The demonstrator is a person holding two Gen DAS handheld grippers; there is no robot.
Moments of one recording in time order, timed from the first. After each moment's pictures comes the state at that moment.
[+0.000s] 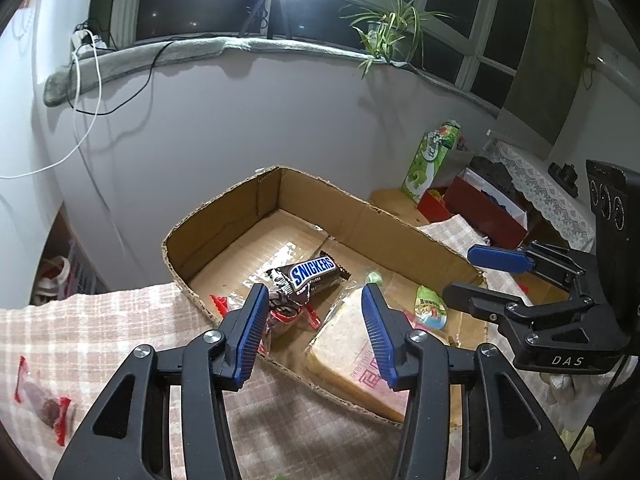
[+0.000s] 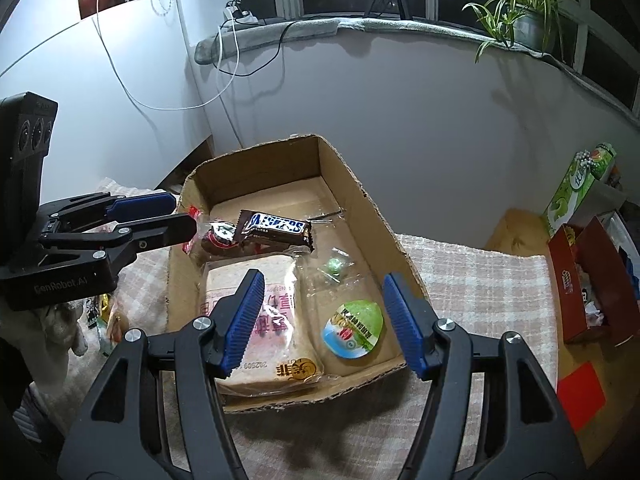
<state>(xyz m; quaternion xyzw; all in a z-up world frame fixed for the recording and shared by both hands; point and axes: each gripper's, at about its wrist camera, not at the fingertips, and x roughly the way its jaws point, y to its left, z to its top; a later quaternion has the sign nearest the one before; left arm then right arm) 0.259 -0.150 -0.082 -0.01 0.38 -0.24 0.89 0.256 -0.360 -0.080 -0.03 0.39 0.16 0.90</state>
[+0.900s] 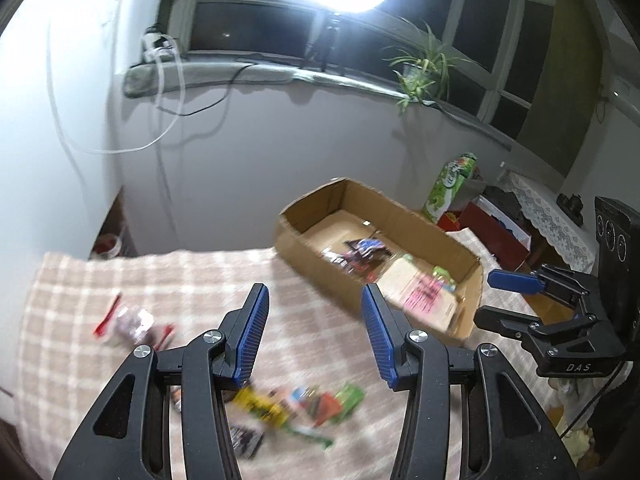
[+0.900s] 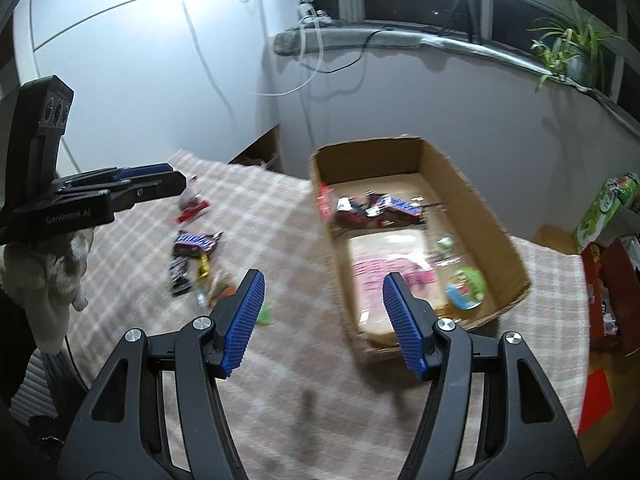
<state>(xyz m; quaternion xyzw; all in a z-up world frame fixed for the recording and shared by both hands) 0.186 -0.043 -0.052 -0.05 0.36 -0.18 0.91 0.170 -0.278 -0.059 -0.06 0.39 0.24 0.89</state>
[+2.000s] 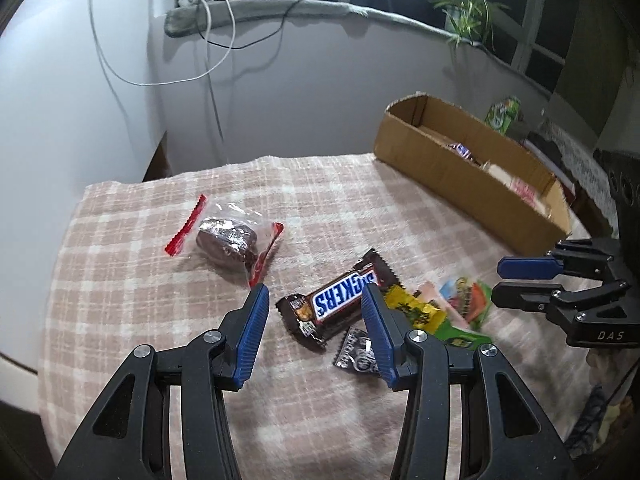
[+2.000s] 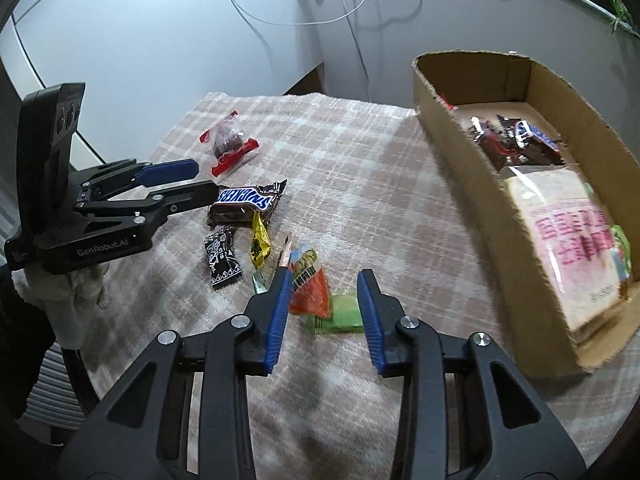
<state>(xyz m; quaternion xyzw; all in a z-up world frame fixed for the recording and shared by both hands) 0.183 0.028 -0.126 0.02 0.43 -0.14 0.89 0.196 -0.190 -0.144 -0.03 0.48 0.29 0.83</state>
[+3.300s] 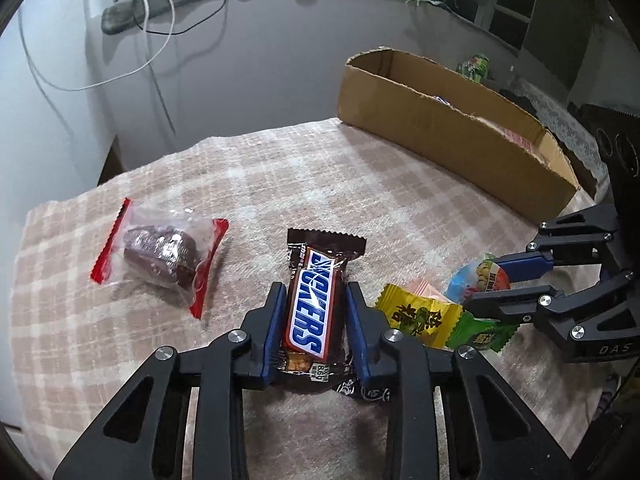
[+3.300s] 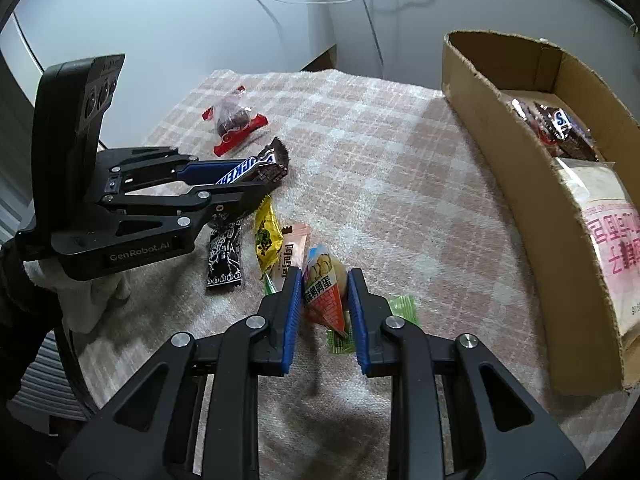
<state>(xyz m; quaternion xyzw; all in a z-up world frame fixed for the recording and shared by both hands) 0.206 0.009 -0.158 0.05 0.45 -0.21 0.86 0.205 -0.169 -0.160 -0.04 0.49 0.30 0.82</state>
